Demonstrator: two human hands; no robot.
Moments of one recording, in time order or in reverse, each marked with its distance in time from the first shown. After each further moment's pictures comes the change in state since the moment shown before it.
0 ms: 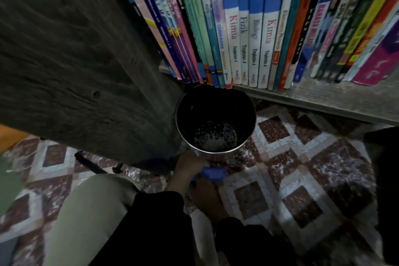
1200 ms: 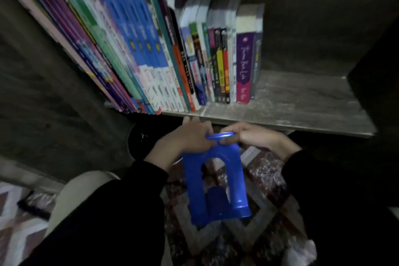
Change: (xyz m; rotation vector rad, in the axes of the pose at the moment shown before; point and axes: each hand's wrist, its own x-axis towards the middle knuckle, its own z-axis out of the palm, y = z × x) left_hand -0.135 0.180 -0.061 0.452 -0.040 0.692; right_hand -0.130 0.007 -0.319 0.246 -0.125 -0.245
